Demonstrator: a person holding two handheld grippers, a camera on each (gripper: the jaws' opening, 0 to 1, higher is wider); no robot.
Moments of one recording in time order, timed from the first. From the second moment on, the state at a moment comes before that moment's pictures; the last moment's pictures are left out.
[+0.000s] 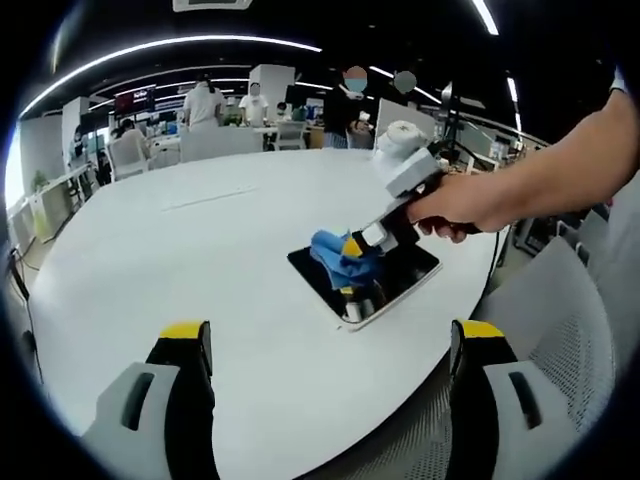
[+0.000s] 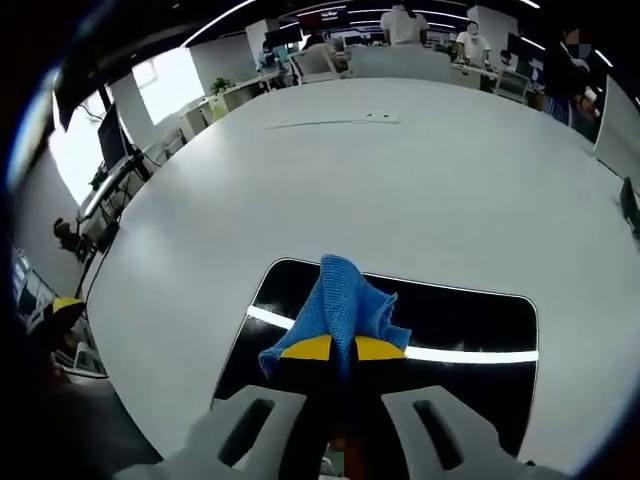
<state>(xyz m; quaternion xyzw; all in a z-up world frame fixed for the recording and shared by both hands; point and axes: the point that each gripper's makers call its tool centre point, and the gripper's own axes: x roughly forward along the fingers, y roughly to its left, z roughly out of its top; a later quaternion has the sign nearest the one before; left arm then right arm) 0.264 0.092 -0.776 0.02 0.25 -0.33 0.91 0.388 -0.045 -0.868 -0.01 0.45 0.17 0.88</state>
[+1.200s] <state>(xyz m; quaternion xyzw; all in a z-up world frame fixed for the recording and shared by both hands) 0.272 0.091 -0.772 0.03 0.23 -0.33 0.92 0.332 -0.042 -0.863 0.03 0.46 0.19 0.87</state>
